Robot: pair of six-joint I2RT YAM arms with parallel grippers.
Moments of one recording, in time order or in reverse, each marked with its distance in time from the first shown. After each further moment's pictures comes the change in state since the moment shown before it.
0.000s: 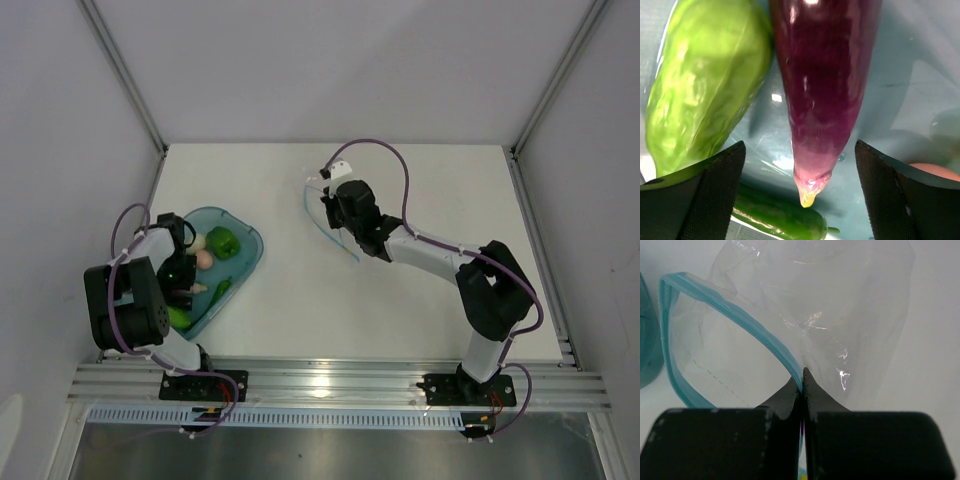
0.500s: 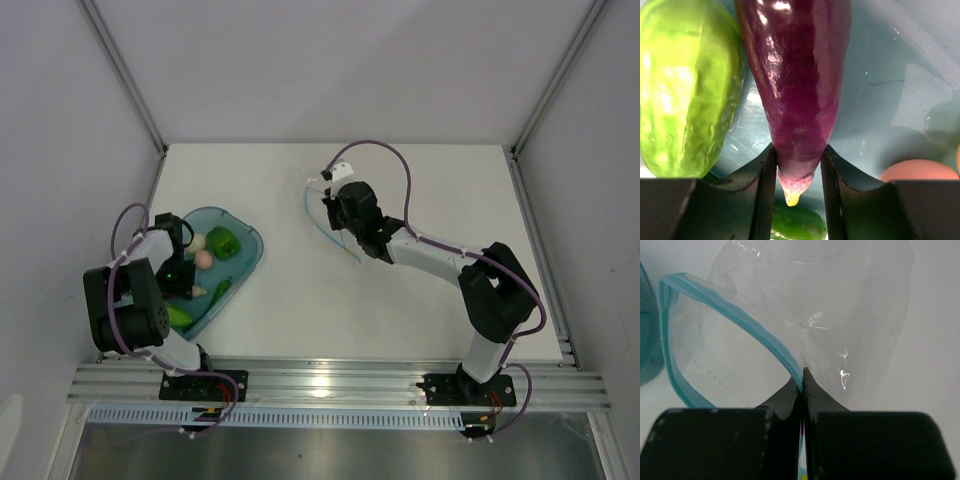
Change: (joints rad) left arm 0.018 -0.003 -0.006 0.055 0.011 0.069; right arm -0.003 -0.016 -0.024 0.011 -0.011 0.000
